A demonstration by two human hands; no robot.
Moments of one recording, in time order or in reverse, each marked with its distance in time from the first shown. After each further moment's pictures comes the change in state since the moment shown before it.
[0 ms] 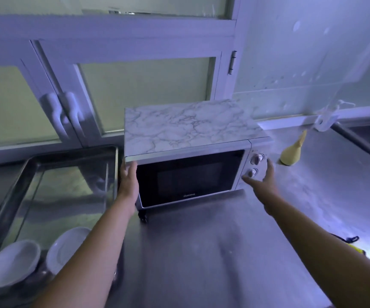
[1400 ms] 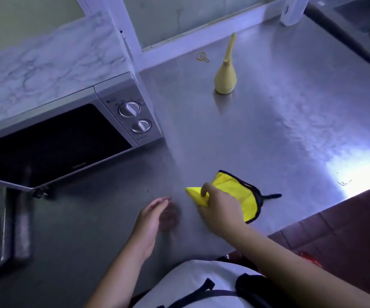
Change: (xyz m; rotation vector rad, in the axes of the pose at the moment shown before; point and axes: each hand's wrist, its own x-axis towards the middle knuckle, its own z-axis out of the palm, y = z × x) left_hand -0.241 -0.131 0.333 0.061 -0.247 -0.561; right_hand 0.008 0.188 -0.205 -0.657 -0.436 -0.046
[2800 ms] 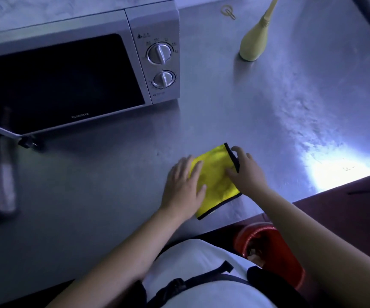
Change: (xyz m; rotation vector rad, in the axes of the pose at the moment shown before) left_hand 0.027 -0.048 -0.001 1.272 -0.052 0.824; right_hand 0.044 0.050 0.027 -0.061 0.045 0.124
